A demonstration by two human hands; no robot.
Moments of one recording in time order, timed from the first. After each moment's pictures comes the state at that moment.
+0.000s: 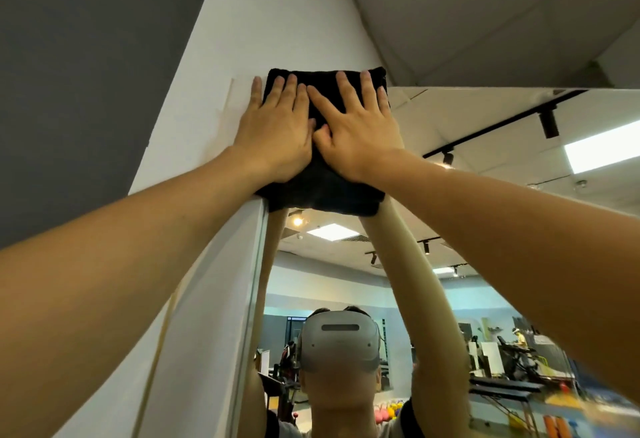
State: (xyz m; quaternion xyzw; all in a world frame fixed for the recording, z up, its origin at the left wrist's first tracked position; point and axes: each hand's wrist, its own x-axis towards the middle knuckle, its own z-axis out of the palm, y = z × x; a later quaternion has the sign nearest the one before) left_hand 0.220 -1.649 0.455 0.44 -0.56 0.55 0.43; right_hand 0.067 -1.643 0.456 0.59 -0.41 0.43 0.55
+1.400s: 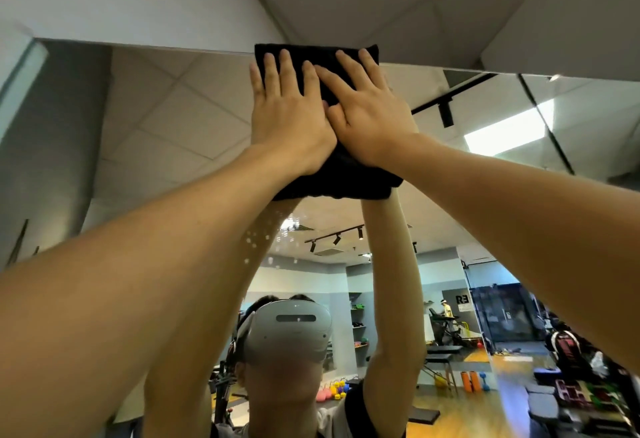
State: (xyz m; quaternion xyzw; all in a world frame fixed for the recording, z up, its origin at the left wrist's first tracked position) left_hand -0.101 -1.629 0.432 0.38 -0.58 0.48 0.54; right_hand -0.236 -1.604 0.437 0.58 -0.42 0.44 0.54
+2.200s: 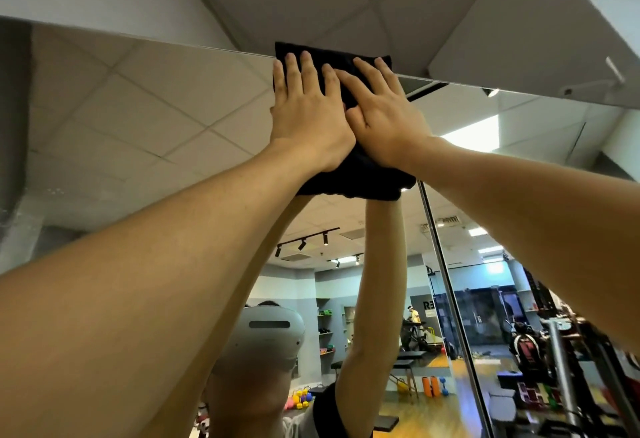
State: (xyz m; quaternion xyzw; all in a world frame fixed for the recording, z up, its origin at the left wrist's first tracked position) left_hand -0.345 -1.599 0.436 0.36 -0.59 0.47 0.54; right_hand -0.478 -1.571 0.438 0.59 -0.43 0.45 0.52
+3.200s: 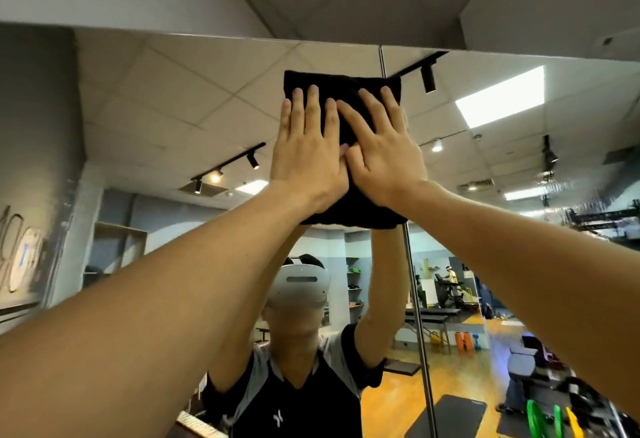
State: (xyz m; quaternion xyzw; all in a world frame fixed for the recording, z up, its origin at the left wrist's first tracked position) left_hand -0.357 -1.587 0.346 0.37 -0.63 0.48 0.48; right_hand -0.508 -1.577 0.346 0.59 -0.41 0.47 0.51
